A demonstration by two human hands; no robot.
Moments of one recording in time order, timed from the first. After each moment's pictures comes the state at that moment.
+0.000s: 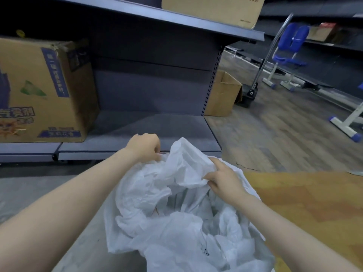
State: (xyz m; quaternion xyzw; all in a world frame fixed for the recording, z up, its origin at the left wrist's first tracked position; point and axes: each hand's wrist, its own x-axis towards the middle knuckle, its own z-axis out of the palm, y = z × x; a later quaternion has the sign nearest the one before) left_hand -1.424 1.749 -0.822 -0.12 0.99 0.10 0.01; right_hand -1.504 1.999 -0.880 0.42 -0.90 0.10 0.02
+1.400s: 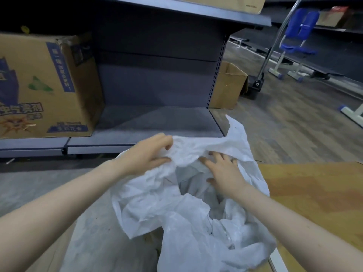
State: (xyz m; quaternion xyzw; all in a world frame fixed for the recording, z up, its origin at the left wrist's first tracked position) left_hand -1.371 1.750 -0.835 0.12 0.96 0.21 -0.14; right_hand -1.471 1.982 -0.862 0.38 -0.92 -0.06 0.01
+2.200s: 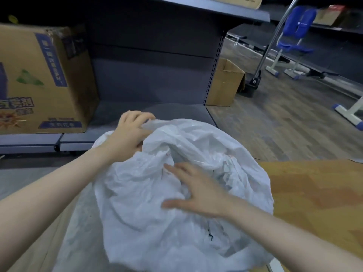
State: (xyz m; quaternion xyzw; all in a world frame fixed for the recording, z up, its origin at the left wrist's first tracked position) left_hand -1.391 1.708 -0.846 0.08 0.95 -0.04 -0.28; right_hand -1.405 1.966 -0.836 0.49 -0.85 0.15 -0.15
